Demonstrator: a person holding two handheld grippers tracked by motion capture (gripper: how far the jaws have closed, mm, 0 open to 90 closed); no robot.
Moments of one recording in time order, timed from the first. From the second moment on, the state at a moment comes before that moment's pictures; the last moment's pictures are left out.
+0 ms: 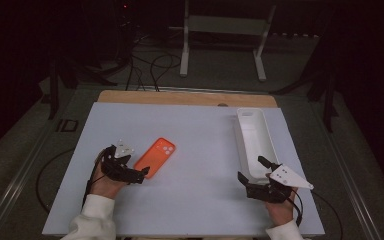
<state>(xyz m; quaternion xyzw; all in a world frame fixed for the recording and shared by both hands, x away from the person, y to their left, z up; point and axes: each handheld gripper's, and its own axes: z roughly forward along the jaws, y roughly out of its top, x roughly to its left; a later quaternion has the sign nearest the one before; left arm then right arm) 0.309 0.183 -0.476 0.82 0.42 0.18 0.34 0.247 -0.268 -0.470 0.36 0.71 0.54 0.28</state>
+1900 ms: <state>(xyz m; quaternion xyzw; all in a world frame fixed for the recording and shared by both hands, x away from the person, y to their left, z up) 0.343 0.155 -0.510 0.88 0.41 0.10 0.22 0.247 -0.267 -0.470 0.36 0.71 0.54 0.28</state>
